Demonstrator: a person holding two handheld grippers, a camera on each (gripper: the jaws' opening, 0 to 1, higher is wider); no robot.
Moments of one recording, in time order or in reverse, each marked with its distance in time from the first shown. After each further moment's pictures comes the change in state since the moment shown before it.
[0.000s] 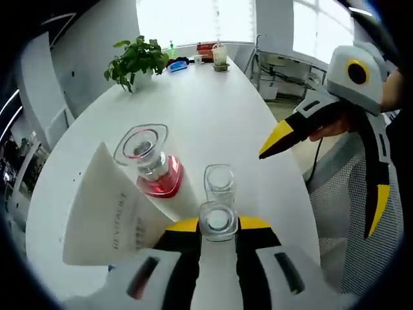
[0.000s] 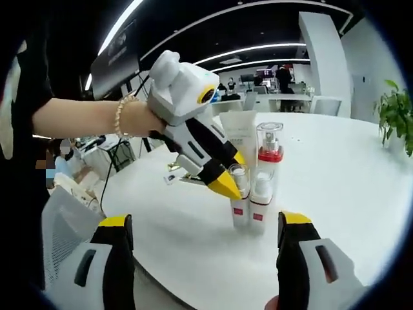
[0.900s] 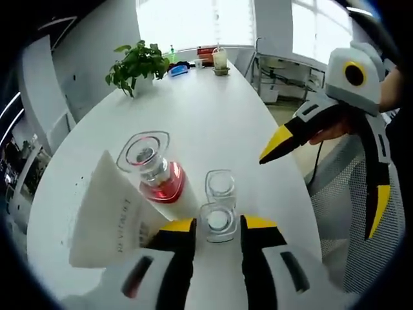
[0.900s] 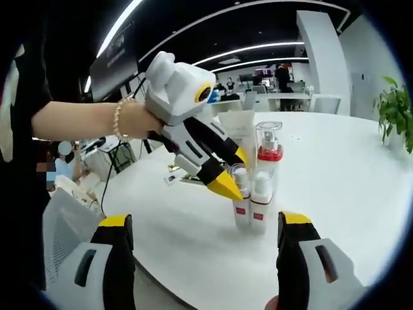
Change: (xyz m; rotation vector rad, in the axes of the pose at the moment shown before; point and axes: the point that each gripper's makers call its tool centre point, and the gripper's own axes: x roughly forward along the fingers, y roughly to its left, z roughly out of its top) left arm -0.003 0.003 0.005 0.011 -0.029 0.017; right arm 0.001 0.002 -0.001 0.003 0.005 0.005
